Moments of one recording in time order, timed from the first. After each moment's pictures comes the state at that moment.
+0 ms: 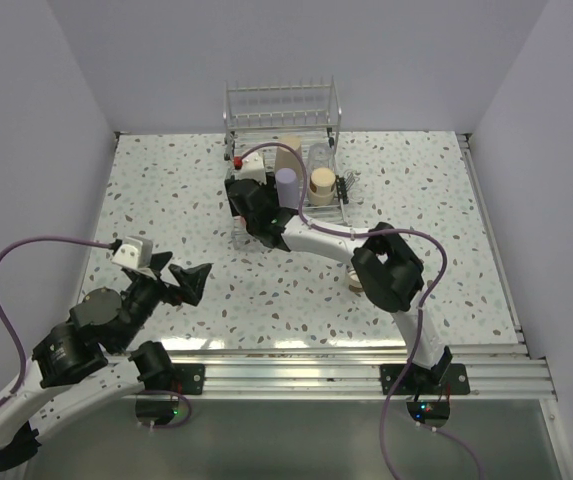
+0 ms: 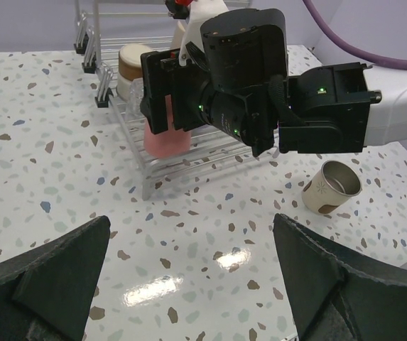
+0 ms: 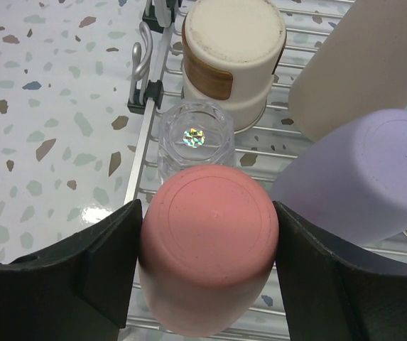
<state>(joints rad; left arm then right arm) -0.98 0.28 0.75 -0.59 -0.56 -0.31 0.92 2.16 1.67 0.04 0.68 0.27</state>
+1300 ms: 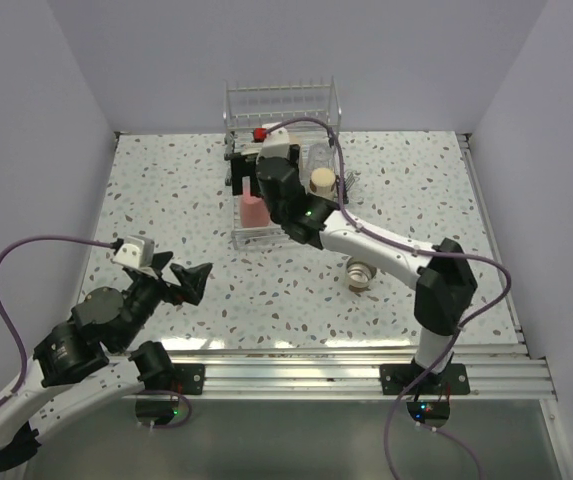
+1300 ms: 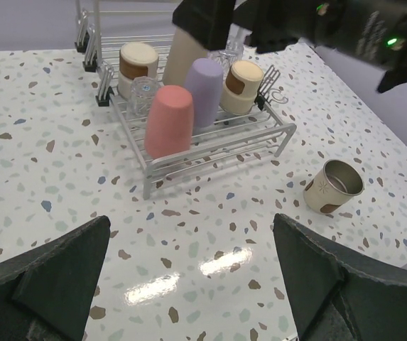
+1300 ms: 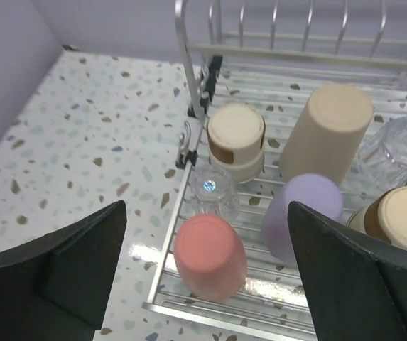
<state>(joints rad) -0.97 0.28 0.75 -0.59 -0.56 -0.31 0.92 1.87 1.58 0.04 0.61 0.24</state>
